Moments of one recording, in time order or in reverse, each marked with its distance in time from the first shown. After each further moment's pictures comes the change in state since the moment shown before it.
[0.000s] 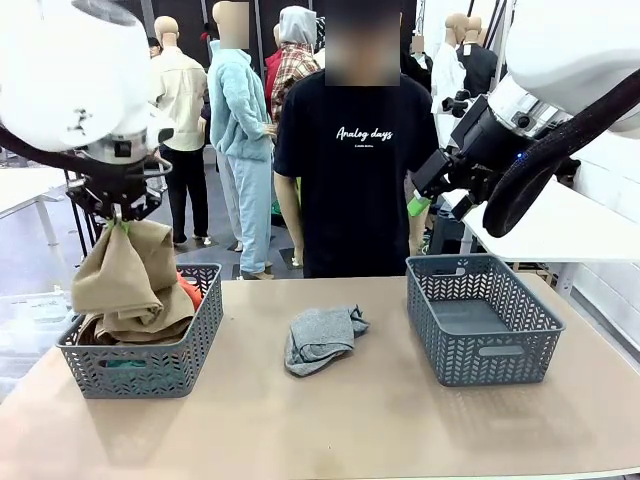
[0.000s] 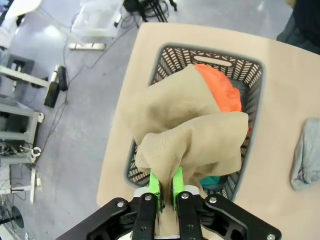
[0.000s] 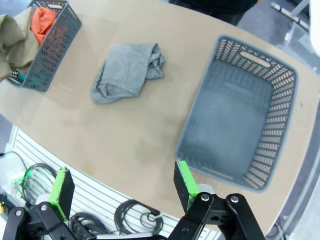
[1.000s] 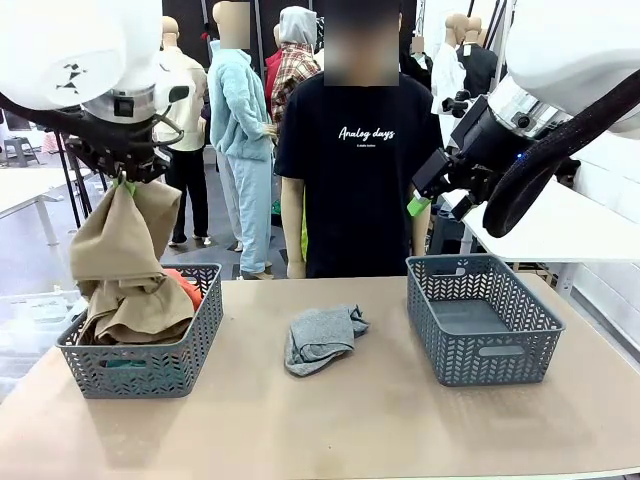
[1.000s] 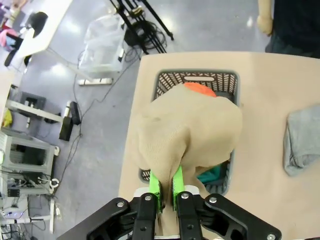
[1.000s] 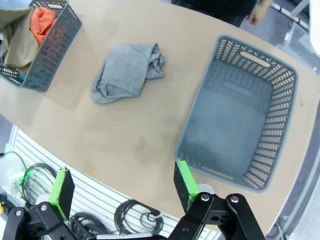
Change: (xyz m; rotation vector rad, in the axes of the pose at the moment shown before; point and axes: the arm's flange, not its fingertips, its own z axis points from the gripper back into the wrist) left arm -0.022 -0.006 0.104 0.020 -0.170 -0.122; right arm 0.000 0.000 0.000 0.000 0.000 0.000
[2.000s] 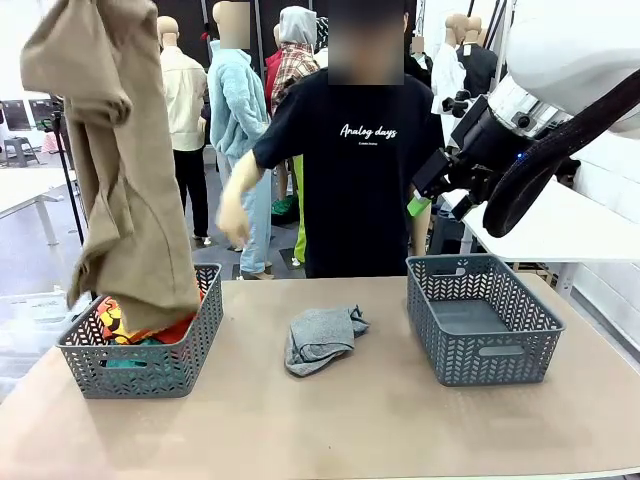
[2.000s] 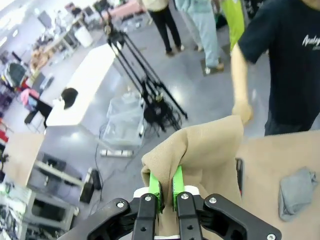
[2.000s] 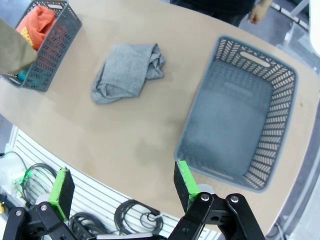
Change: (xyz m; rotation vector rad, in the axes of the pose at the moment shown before) left arm 0.090 0.071 0.148 0.036 -0.347 -0.019; right arm 0.000 0.000 0.000 0.000 0.000 0.000
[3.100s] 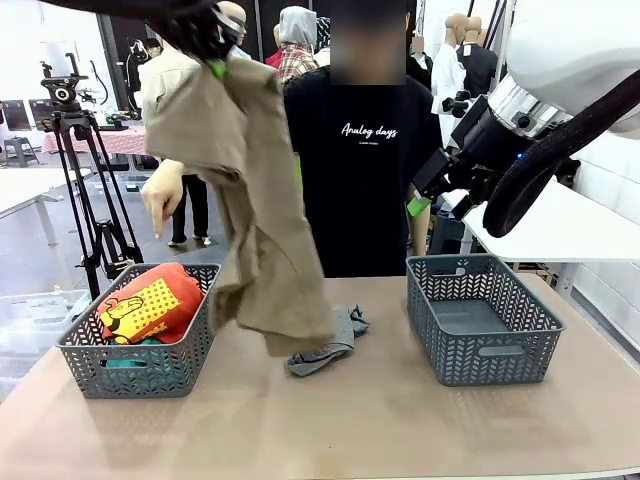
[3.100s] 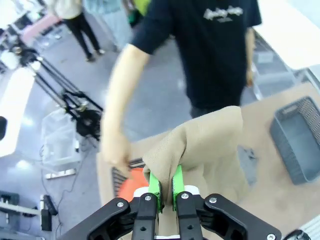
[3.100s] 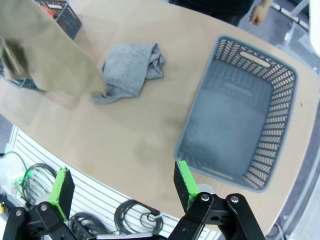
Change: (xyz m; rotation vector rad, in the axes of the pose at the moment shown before) left arm -0.004 -0.078 0.005 -0.367 -0.026 -0.107; right arm 0.000 0.000 0.000 0.000 0.000 -0.001
